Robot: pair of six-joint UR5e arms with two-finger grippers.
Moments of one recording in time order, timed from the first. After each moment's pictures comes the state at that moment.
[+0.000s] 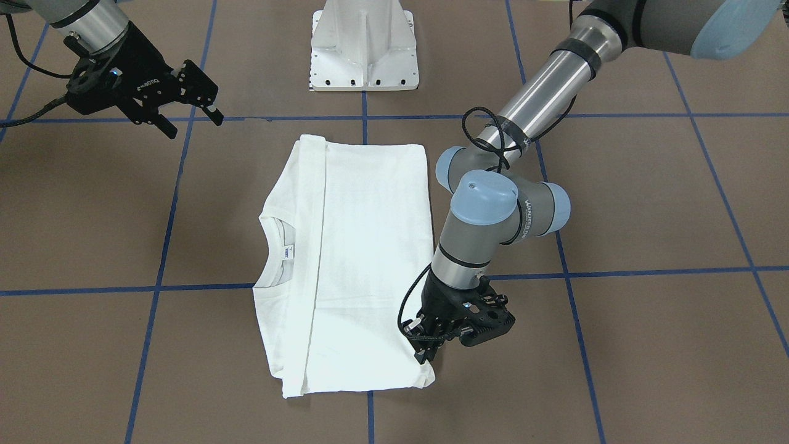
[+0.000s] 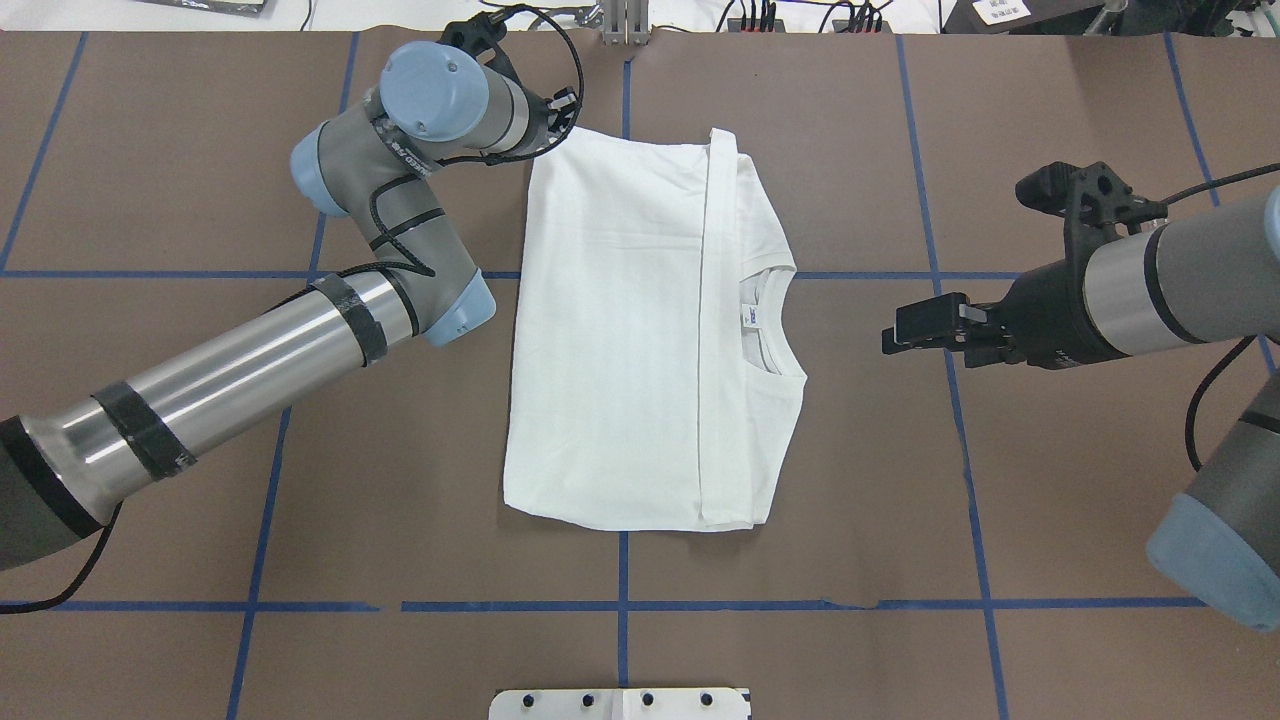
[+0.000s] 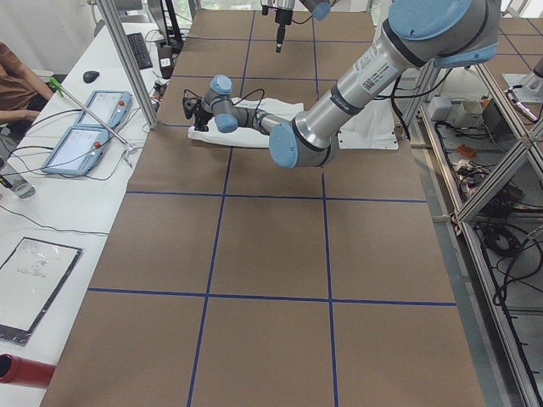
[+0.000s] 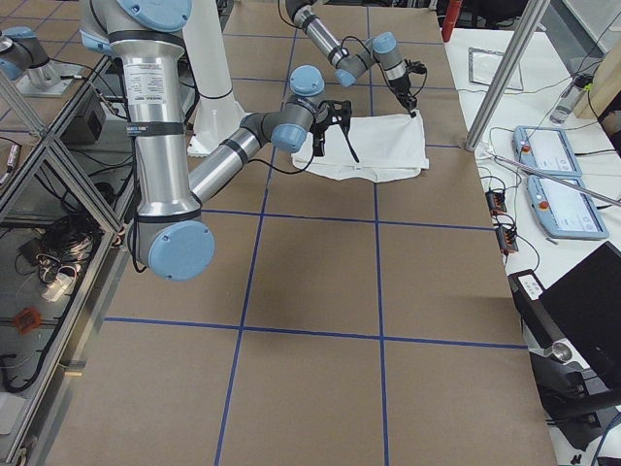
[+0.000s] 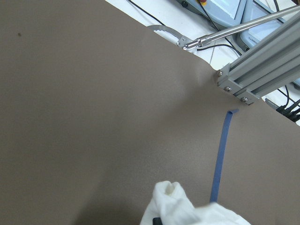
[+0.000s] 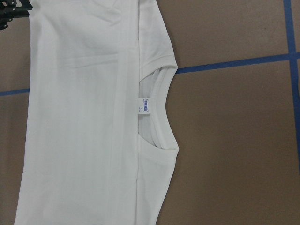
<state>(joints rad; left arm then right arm) -0.76 -2.54 -0.89 -2.42 -1.69 -1.56 0.76 -1.48 2.16 -1.19 2.08 1.24</state>
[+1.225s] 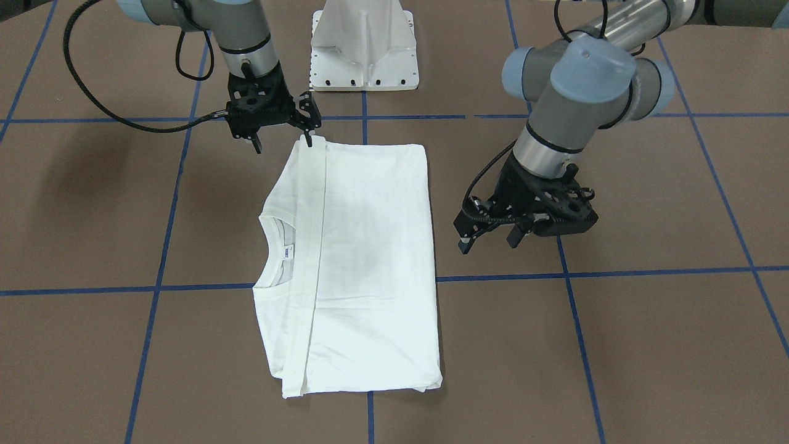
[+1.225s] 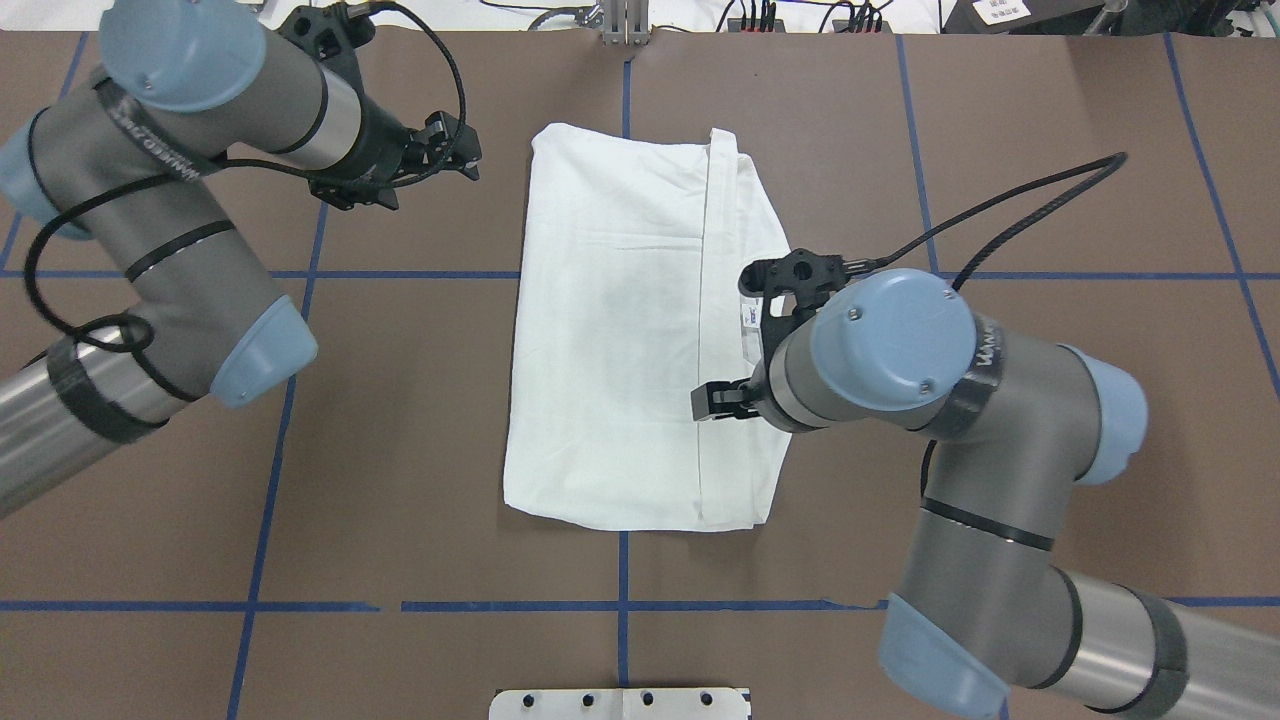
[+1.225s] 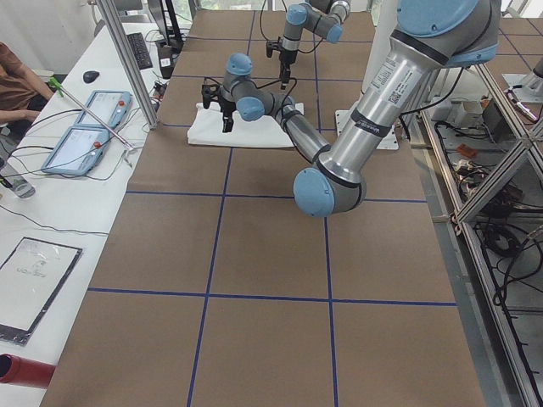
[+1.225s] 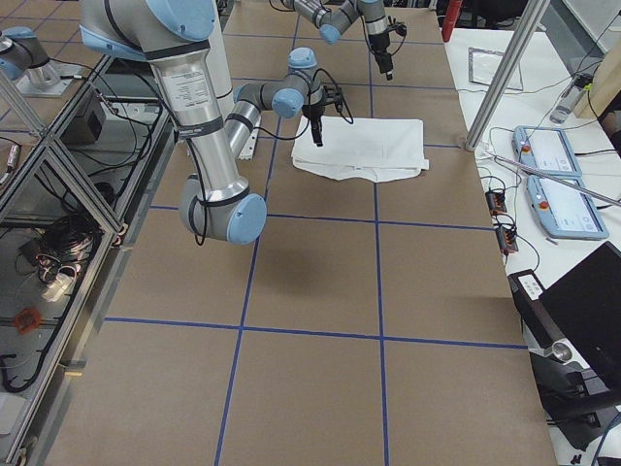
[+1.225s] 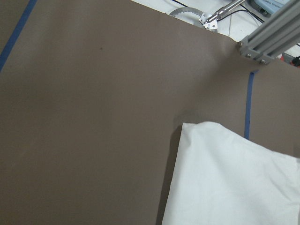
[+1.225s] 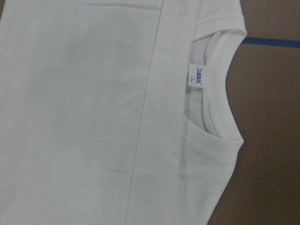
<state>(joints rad) -0.82 -2.13 -1.74 -1.89 -1.97 -1.34 0.45 -1.07 1.98 -1.64 1.73 1.15</state>
